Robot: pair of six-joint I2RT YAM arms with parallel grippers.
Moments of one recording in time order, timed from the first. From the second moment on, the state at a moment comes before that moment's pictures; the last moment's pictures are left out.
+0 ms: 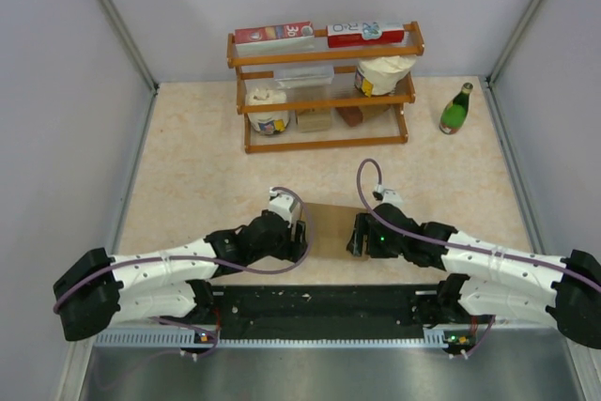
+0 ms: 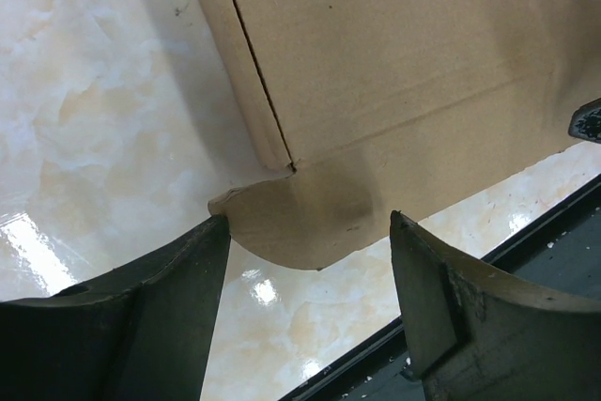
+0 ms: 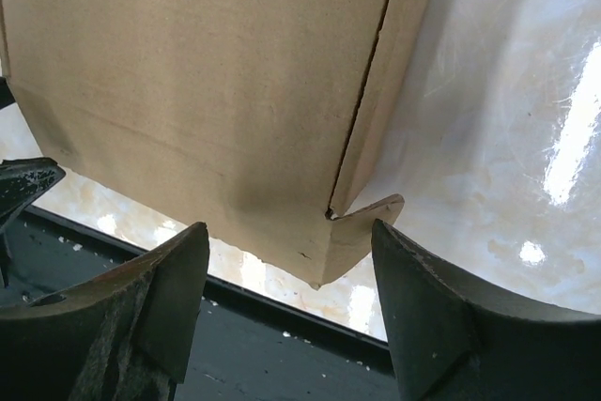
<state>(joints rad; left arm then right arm) -1.03 1.05 0.43 -0.11 -0.20 -0.60 0.97 1.00 0.50 -0.41 0.17 0.91</state>
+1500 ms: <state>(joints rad) -1.03 1.10 0.43 0.00 -0.11 -0.60 0.92 0.95 0.42 -0.33 0.09 0.93</state>
